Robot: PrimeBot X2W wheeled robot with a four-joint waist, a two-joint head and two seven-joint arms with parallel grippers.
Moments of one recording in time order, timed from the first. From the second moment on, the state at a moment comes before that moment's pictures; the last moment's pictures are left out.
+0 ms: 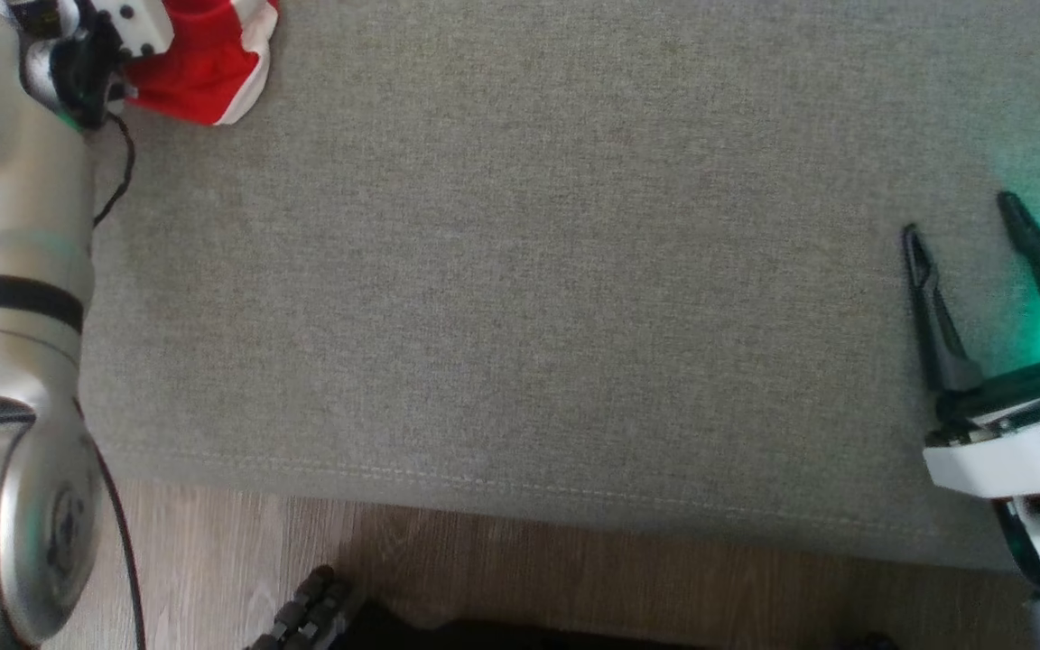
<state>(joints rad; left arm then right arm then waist) -1.26 0.16 -0.08 1.17 -0.24 -0.03 0.29 -0.11 -0.24 -0.05 -0.10 0.04 0.13 -0.26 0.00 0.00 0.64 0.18</state>
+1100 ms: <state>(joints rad) -1.12 0.23 -0.51 0.63 -0.41 -0.12 -0.12 -0.20 -0.09 -0.03 -0.04 0.05 0.13 -0.26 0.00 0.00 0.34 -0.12</state>
